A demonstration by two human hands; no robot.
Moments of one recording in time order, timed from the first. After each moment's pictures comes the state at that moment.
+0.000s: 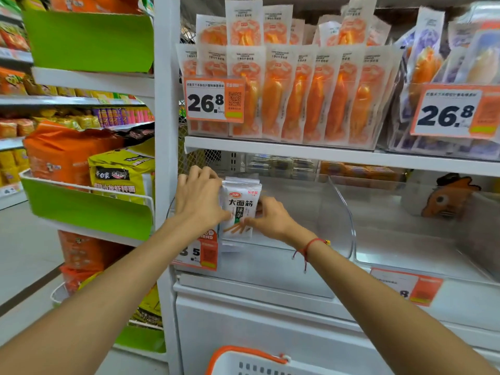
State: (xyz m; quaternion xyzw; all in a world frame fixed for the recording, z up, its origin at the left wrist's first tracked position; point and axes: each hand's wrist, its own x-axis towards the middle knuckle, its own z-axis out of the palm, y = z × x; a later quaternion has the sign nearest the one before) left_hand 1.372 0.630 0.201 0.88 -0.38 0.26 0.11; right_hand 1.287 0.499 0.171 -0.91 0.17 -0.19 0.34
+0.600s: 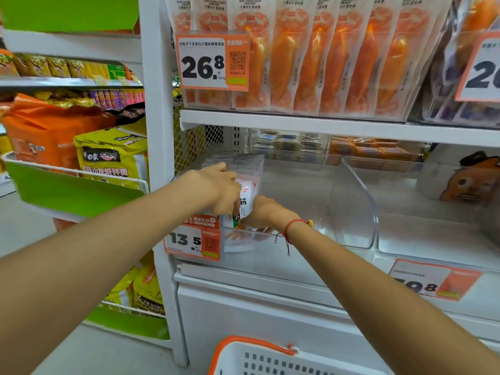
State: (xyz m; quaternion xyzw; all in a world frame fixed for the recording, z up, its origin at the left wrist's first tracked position) left_hand 1.395 0.596 0.209 0.77 -0.56 0.09 -0.30; right_hand 1.342 0.493 0.144 -0.92 0.29 0.02 0.26
